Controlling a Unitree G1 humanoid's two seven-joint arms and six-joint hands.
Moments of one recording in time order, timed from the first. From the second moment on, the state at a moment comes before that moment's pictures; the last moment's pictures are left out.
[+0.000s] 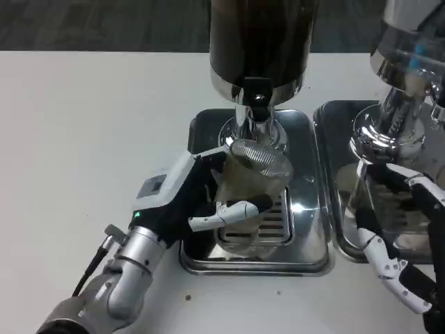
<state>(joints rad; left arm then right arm) -0.53 0.25 -0.37 1.16 0.63 -0.78 0.51 0.47 -0.13 -0.01 -0.24 -0.67 -0.47 -0.38</state>
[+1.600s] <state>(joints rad) -0.60 0.25 -0.40 1.17 0.60 -0.73 0.37 0.43 -0.12 0.05 -0.21 -0.68 -0.45 -0.42</state>
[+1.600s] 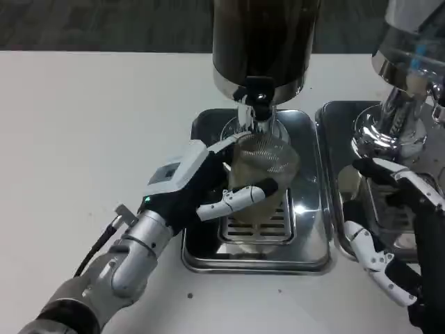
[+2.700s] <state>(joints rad) -0.51 0.32 -0.36 1.06 0.55 -0.77 0.33 0.39 -0.13 0.06 -0.16 -0.67 -0.45 -0.42</state>
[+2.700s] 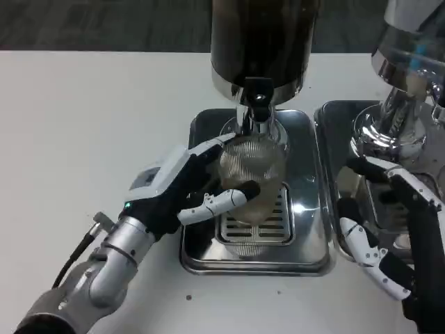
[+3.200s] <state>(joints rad) -0.35 0.43 -0.24 0.82 0.44 -0.87 0.27 0.36 -0.15 0.06 -0.13 -0.66 -0.46 -0.42</state>
